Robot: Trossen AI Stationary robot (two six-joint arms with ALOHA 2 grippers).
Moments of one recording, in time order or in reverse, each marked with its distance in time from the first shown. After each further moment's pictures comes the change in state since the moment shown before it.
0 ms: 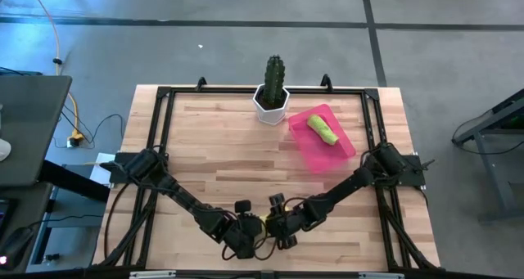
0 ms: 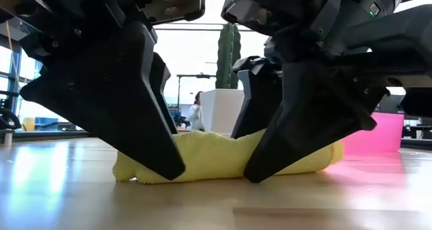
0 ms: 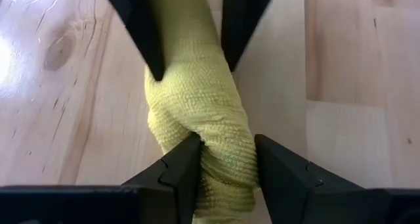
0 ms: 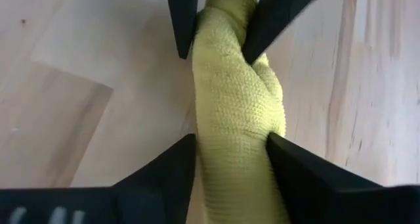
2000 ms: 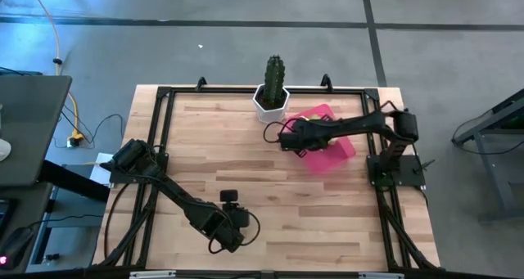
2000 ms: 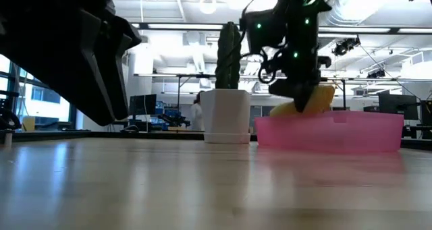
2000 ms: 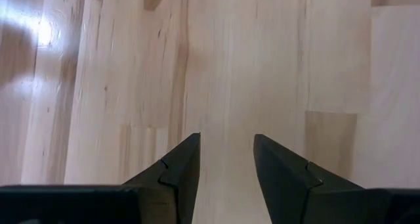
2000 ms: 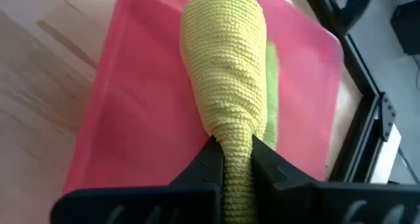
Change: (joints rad) left arm -0.001 -0.159 0.002 -0.392 -0.036 0.025; right arm -0.605 -0.281 -0.007 -0.955 0.328 0.686
